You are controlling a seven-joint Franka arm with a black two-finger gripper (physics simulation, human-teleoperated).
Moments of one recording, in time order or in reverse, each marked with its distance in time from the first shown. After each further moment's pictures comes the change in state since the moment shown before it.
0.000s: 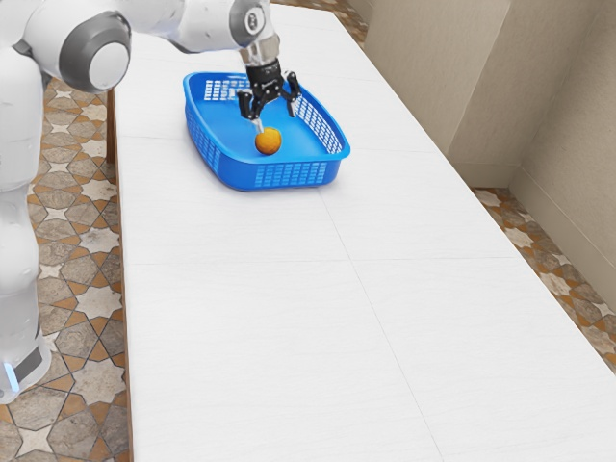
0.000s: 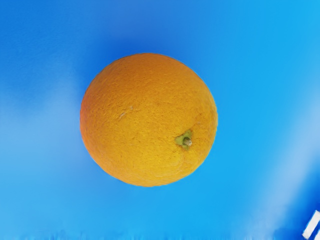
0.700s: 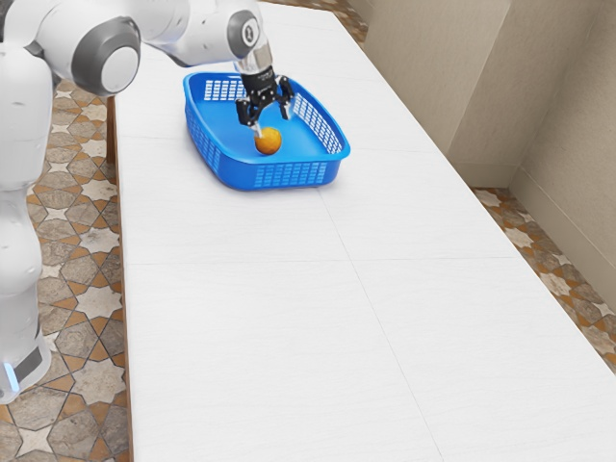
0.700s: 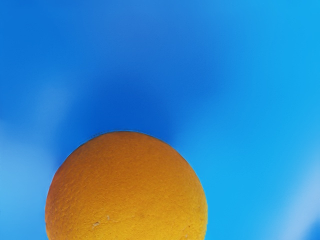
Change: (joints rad) arm 0.079 0.051 -0.013 -0.018 -0.039 0.084 -0.044
